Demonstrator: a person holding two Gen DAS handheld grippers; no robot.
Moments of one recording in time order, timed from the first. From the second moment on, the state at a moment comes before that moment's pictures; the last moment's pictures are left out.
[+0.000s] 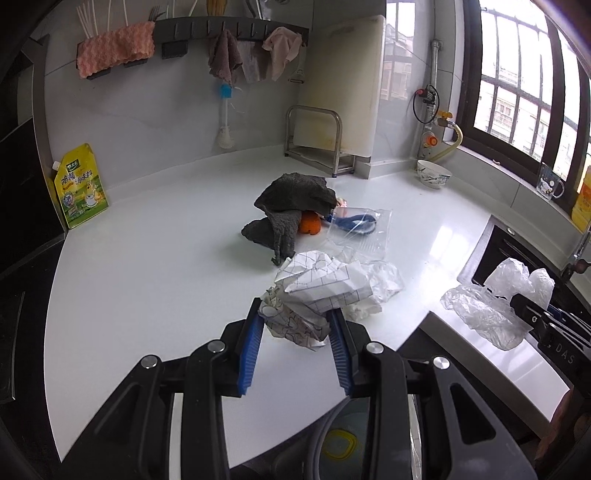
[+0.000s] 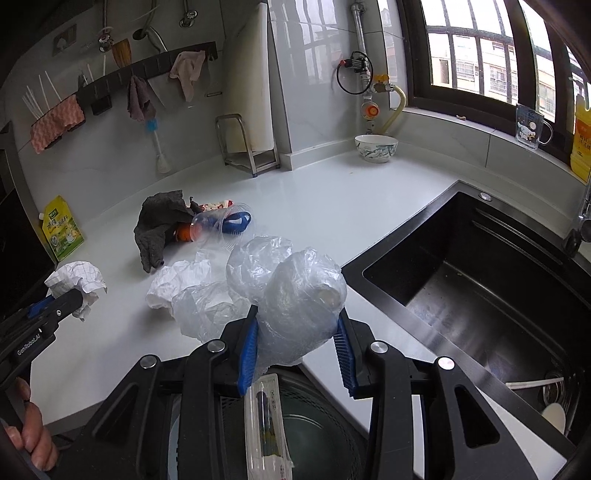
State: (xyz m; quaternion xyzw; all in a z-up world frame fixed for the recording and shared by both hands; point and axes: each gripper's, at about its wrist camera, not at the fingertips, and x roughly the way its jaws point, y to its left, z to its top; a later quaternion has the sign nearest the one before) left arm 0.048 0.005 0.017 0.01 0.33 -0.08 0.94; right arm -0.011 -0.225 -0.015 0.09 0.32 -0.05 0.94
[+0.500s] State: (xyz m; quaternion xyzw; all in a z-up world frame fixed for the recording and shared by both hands) left arm -0.014 -0.046 -0.056 0.05 0.40 -0.17 0.90; right arm -0.070 -0.209 -0.103 0.09 0.41 -0.03 0.91
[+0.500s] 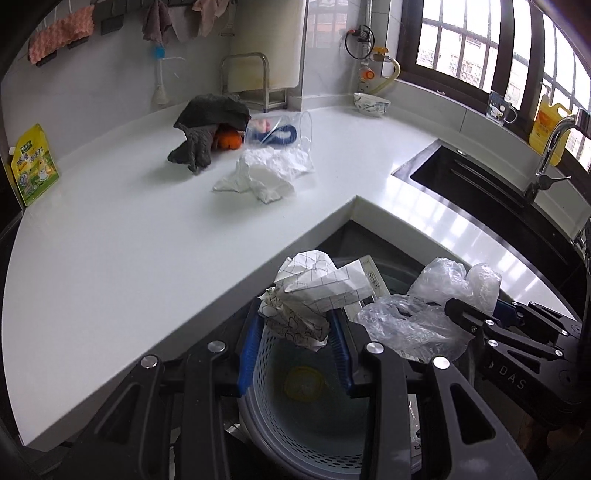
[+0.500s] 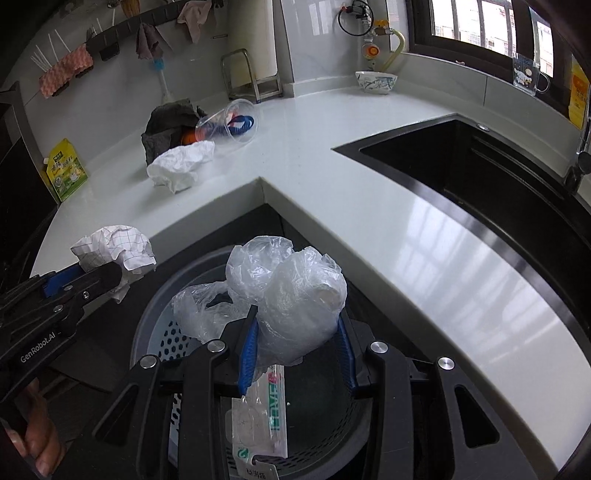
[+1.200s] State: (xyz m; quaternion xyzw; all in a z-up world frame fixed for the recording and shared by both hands) left arm -0.015 -0.060 -0.114 0.07 0.45 -0.17 0.88; right arm -0.049 -0.188 -0.169 0.08 0.51 -0.01 0.86
